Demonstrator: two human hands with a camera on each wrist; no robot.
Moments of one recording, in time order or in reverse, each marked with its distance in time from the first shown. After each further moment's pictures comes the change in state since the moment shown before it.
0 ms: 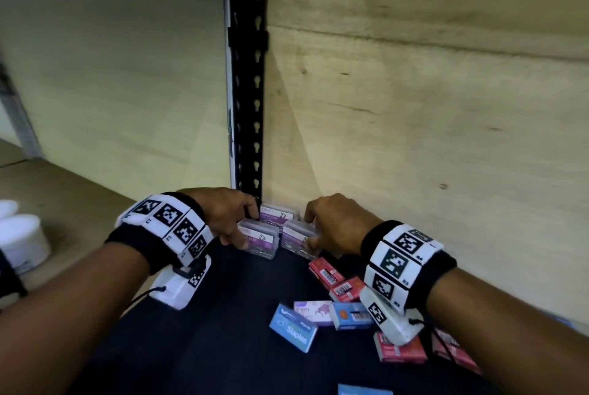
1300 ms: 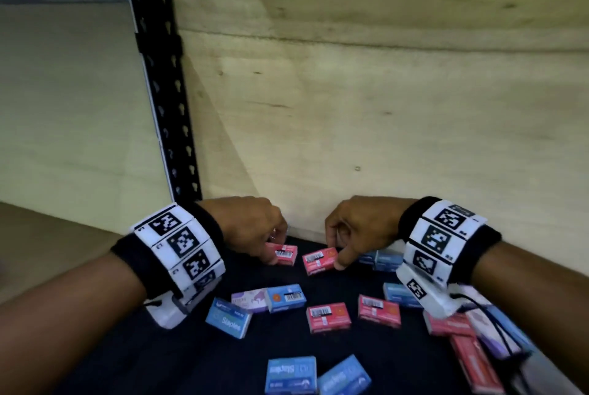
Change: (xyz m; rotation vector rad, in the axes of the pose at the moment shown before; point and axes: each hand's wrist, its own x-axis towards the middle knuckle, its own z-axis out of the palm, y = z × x) left_hand -0.014 0.145 0.028 0.540 0.083 0.424; right_hand -0.089 0.098 -0.036 0.015 -0.268 0.005
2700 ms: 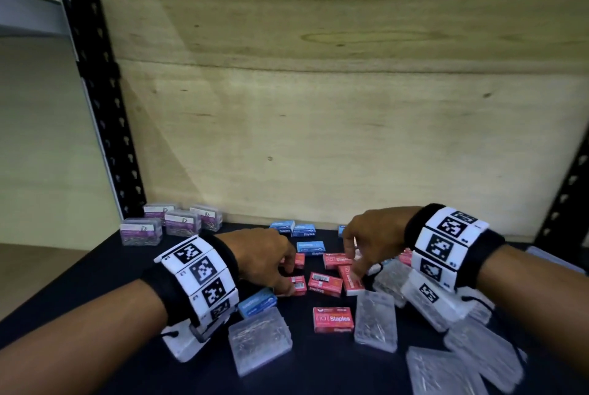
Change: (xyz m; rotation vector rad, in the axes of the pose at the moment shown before) left_hand -0.028 0.160 0.016 -0.037 0.020 0.140; right_hand -0.171 0.034 0.051 -0.097 -0.046 0.351
